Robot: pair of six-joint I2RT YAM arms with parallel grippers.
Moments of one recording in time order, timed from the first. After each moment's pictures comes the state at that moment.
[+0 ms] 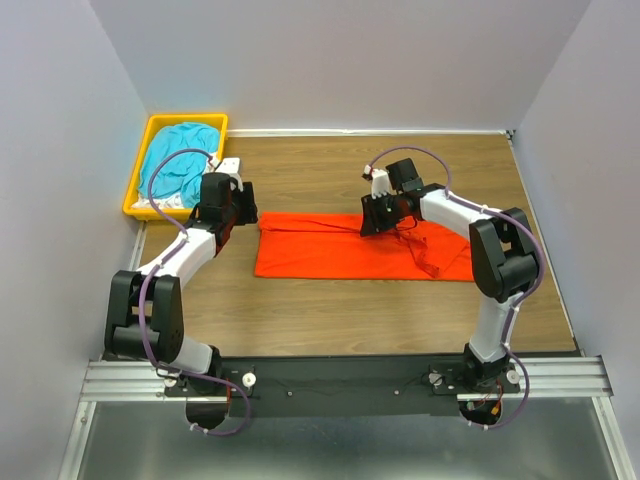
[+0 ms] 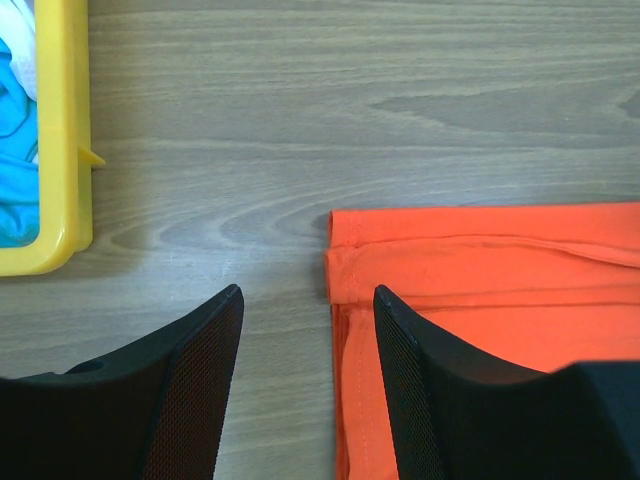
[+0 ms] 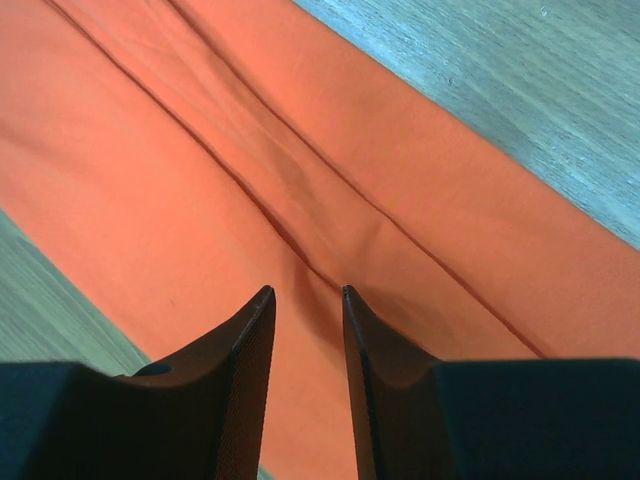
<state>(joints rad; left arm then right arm) -0.14 1.46 0.85 0.04 0.03 -0.17 0.39 1.92 1.29 -0.36 -0.43 -0.01</state>
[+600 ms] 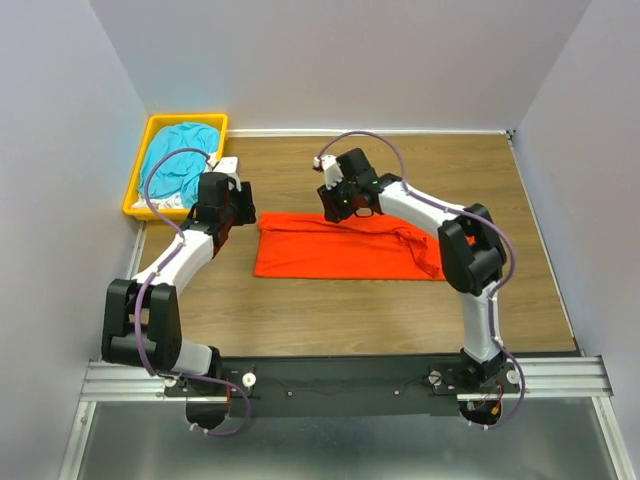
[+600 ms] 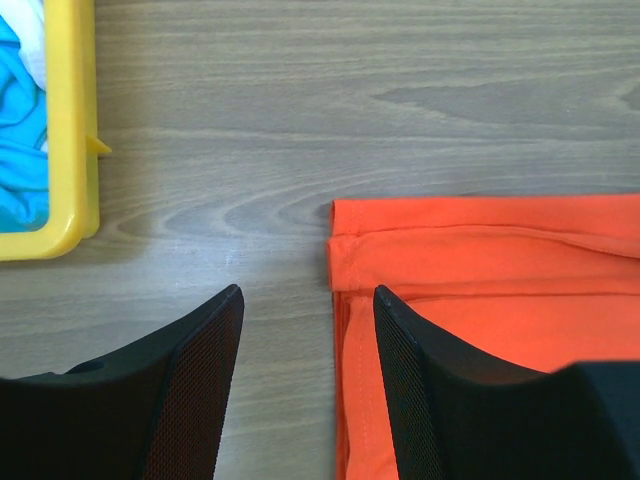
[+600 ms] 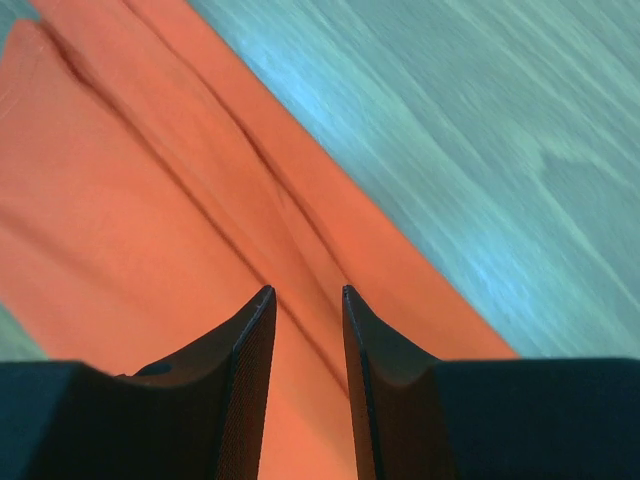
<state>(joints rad) -0.14 1.44 0.86 -0.01 0.03 -0.17 0.58 2.05 1.59 -0.38 -0.24 -0.10</state>
